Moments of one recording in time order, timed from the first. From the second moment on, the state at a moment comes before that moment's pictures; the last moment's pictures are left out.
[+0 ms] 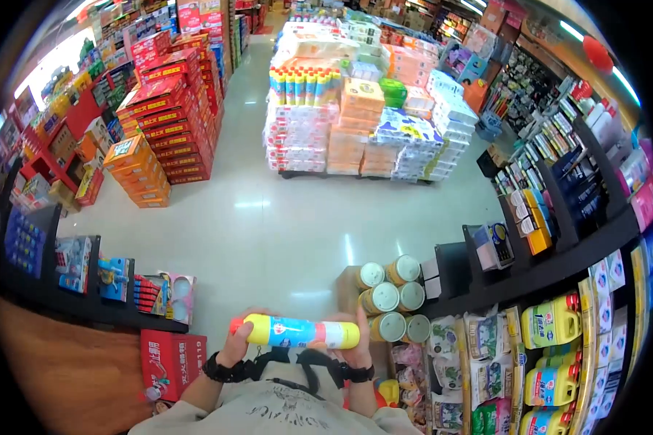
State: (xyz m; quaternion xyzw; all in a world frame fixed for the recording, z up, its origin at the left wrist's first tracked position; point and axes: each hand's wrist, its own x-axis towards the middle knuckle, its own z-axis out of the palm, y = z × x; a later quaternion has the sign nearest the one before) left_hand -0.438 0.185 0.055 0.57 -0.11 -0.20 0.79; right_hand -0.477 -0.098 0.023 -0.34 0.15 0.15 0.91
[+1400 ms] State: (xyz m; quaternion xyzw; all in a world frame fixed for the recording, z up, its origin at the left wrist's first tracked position) left_hand 0.320 -0.074 0.071 0.81 -0.31 -0.08 0.49; right_hand 0.246 -0.283 -0.013 -0.72 -0.10 0.23 0.65
